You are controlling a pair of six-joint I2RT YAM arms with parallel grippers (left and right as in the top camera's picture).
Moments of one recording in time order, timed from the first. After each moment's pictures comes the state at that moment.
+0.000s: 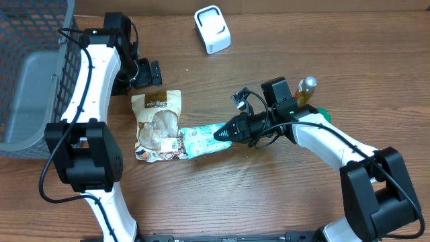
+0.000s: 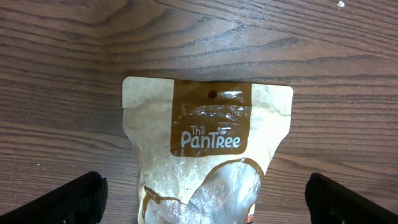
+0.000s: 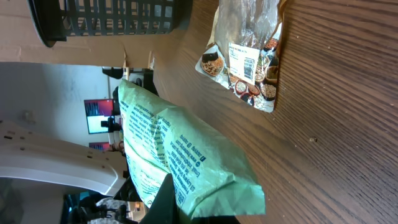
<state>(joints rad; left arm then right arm) 0.00 2.08 1.87 -1.22 0.09 -0.23 0.38 1.72 0.98 -0.30 -1.12 0.41</state>
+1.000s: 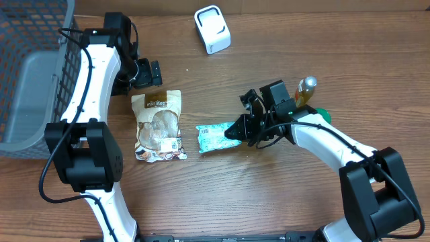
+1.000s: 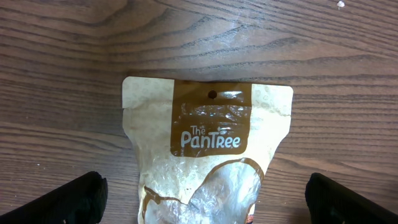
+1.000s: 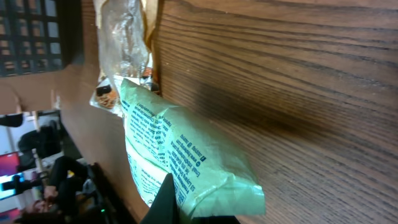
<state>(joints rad) 0.00 2.08 1.87 -1.22 0.09 -0.23 0.40 1.72 0.98 -0.38 -0.70 0.41</state>
